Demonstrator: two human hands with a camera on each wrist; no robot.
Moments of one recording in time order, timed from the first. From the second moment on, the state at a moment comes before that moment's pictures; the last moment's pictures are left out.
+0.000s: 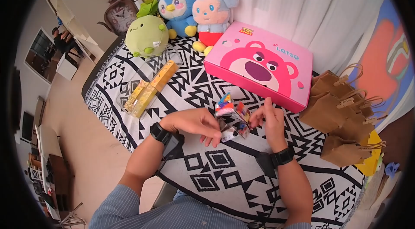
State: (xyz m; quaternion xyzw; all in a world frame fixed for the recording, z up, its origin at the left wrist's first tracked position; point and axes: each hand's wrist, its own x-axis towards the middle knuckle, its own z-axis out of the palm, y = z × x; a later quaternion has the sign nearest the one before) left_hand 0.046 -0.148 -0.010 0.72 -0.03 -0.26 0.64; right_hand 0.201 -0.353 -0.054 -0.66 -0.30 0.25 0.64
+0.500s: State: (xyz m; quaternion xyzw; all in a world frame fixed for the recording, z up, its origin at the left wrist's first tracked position) left_hand 0.049 -0.119 -0.032 0.81 0.15 -0.01 0.57; right_hand 0.206 -0.347 -0.055 -0.67 -0.24 0.22 0.67
